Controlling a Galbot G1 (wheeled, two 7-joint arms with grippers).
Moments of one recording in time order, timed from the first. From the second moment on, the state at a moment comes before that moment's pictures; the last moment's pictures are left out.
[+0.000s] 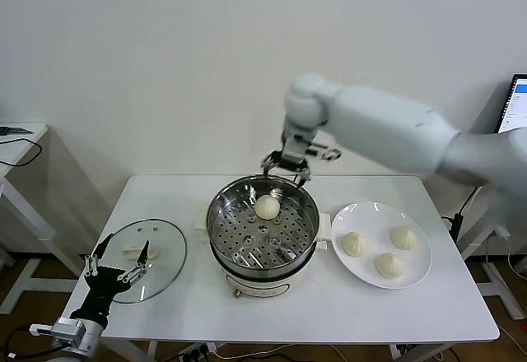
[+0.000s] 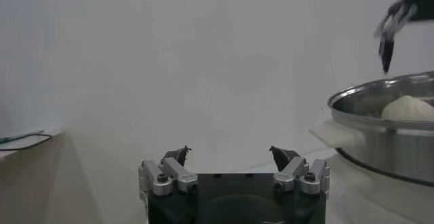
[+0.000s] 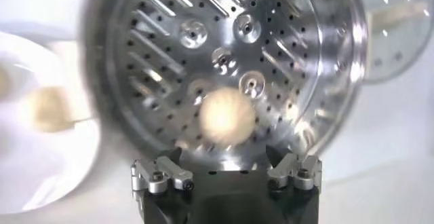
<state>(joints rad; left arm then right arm) 1.60 -1.40 -0.84 -2.05 -0.07 -0.03 0.27 0.67 0.99 -1.19 1.29 0.03 0.35 -1.29</state>
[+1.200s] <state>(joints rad) 1.58 -1.40 -0.80 -2.03 -0.06 -0.04 0.27 0.22 0.73 -1.03 1.18 0.13 -0.17 -1.16</state>
